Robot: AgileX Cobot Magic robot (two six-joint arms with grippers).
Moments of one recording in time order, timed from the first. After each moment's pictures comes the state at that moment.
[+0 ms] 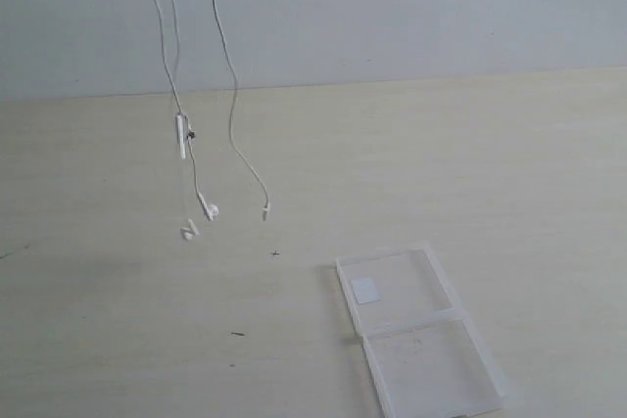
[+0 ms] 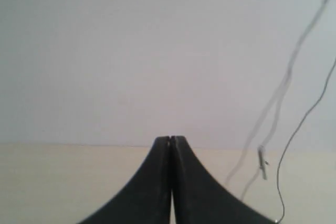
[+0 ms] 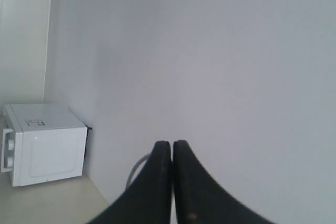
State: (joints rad) left arm -0.04 0.27 -0.06 0.36 -0.24 -0.59; right arm 0.59 1.81 -2.42 0.76 0.66 -0.72
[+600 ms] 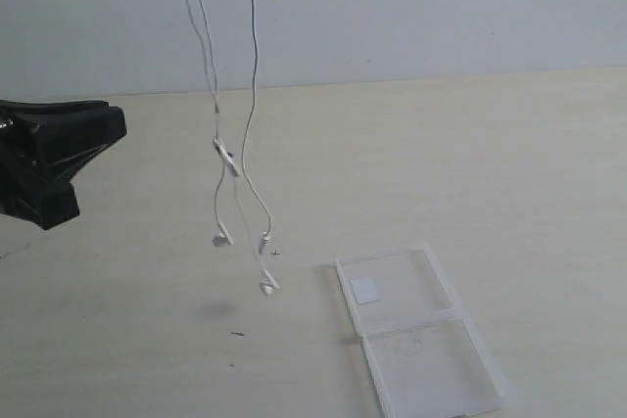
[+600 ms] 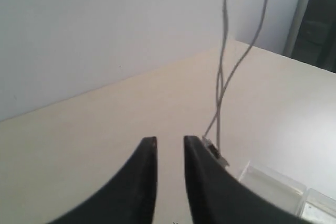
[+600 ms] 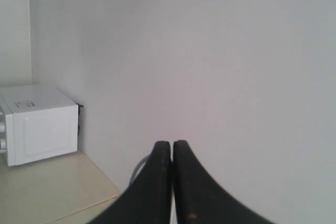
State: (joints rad) left arm -0.08 1.14 -0.41 0.89 -0.66 -0.80; right arm 0.59 1.81 -2.43 0.58 0.73 -0.53
